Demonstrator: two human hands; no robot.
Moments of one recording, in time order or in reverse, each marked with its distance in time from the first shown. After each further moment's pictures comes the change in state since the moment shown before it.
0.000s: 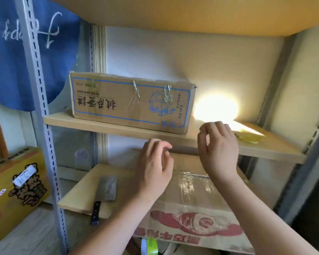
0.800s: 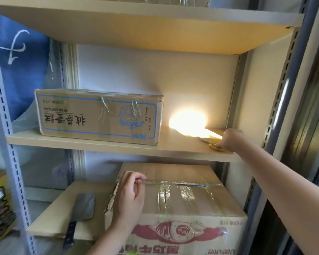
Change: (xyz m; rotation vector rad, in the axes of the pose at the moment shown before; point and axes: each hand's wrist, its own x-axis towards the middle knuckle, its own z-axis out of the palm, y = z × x) left_hand -0.043 -0.008 0.037 -0.181 -0.062 -0.218; right_hand 0.085 0.146 -0.051 -0.463 -0.948 0.580
